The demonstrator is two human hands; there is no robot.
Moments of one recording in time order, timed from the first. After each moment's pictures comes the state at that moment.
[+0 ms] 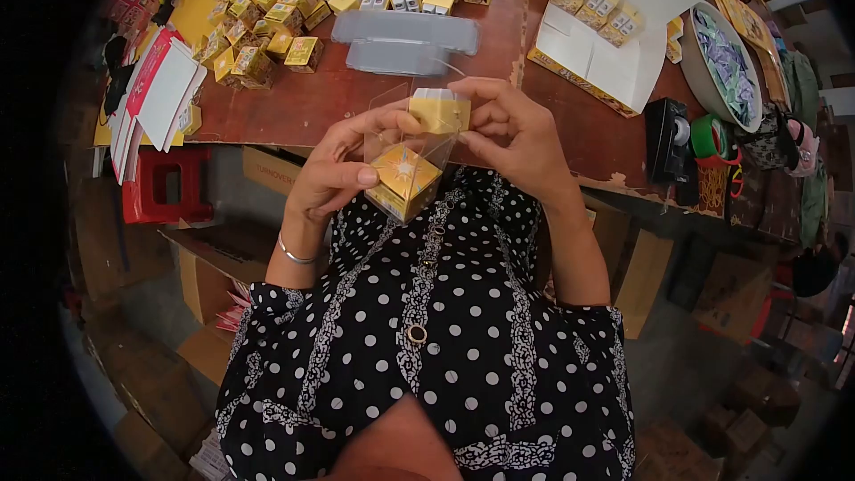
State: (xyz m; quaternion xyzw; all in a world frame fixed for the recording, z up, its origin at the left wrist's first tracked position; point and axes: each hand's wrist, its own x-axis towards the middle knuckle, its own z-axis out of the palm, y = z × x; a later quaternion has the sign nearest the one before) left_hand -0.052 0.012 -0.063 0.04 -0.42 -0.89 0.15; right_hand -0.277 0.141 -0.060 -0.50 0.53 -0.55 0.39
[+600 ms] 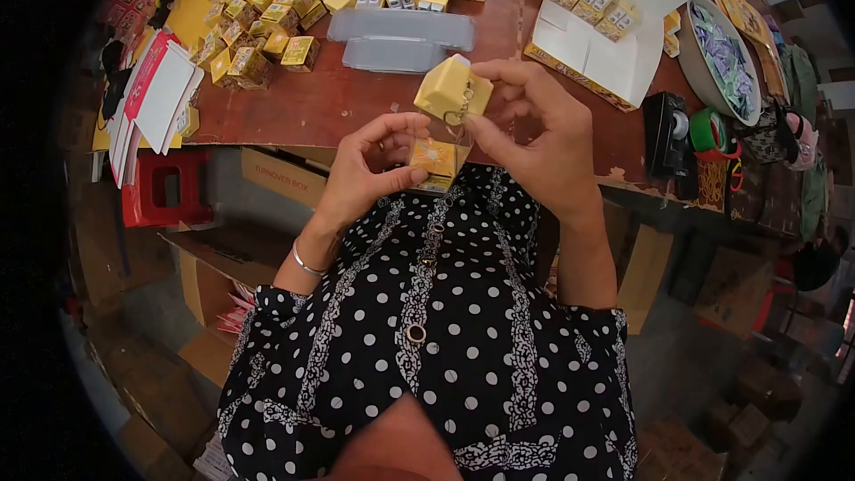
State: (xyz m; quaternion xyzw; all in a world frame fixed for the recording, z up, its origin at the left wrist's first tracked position) left_hand -0.062 0.040 -0.082 0.18 -0.58 -0.76 0.21; right_hand -0.271 0.153 -0.017 -0.53 0.58 -0.58 0.21
